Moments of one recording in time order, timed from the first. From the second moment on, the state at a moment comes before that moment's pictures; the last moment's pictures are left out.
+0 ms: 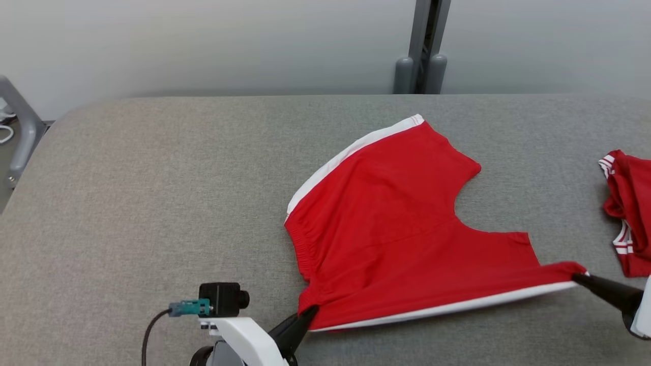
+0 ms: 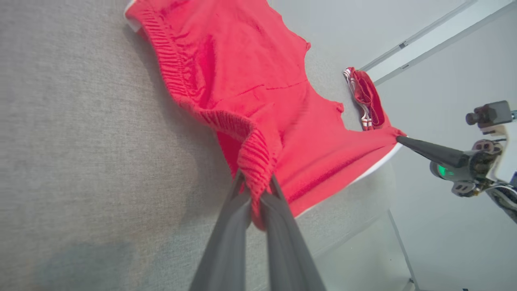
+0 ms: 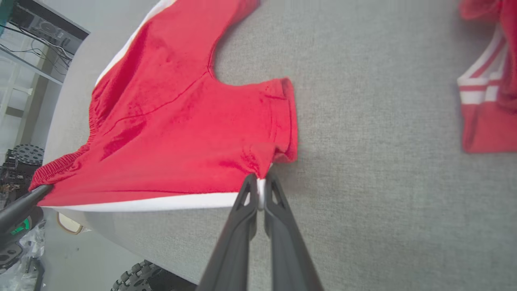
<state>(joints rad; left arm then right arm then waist) -0.08 0.21 -0.58 0.12 -0.97 0.06 0.26 -0.22 -0.80 0.49 0.28 1.33 0.13 0.46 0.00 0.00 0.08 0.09</state>
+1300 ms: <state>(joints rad) -0.59 0.07 -0.40 0.25 -1.35 0.09 0.54 -1.01 -0.45 0.20 0.54 0.80 0.13 0.78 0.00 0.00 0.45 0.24</state>
